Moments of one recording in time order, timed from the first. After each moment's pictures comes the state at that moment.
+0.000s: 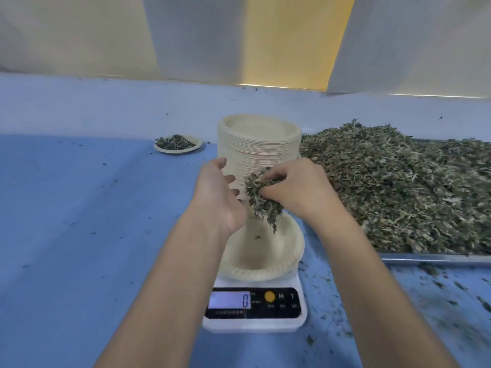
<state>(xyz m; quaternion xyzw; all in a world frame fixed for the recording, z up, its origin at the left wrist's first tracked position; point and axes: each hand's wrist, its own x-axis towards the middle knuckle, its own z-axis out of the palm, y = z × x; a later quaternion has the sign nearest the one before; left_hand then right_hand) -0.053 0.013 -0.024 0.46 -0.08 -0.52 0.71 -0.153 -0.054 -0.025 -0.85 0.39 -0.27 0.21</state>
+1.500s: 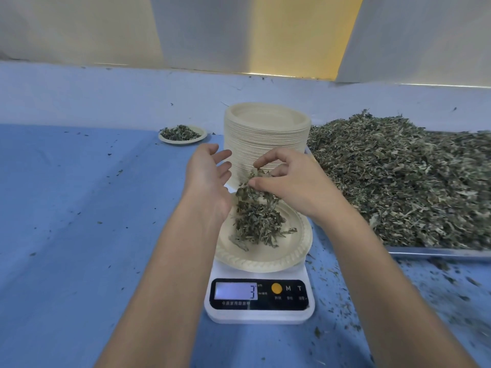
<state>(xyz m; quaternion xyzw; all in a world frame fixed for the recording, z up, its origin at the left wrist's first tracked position) -0.029 0.008 -0.035 0.51 -0.11 -0.41 0.75 -0.144 -0.059 -0.043 -0.82 0.31 -0.31 0.37</state>
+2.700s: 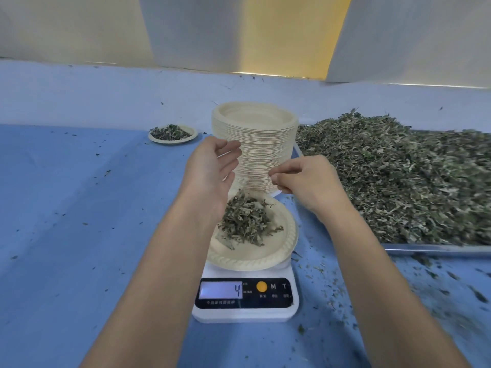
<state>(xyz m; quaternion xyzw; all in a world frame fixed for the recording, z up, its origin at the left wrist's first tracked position) -0.048 0.006 -0.030 0.50 -0.19 -0.41 0.74 -0.169 -0.087 -0.052 -0.78 0.39 -0.35 0.35</state>
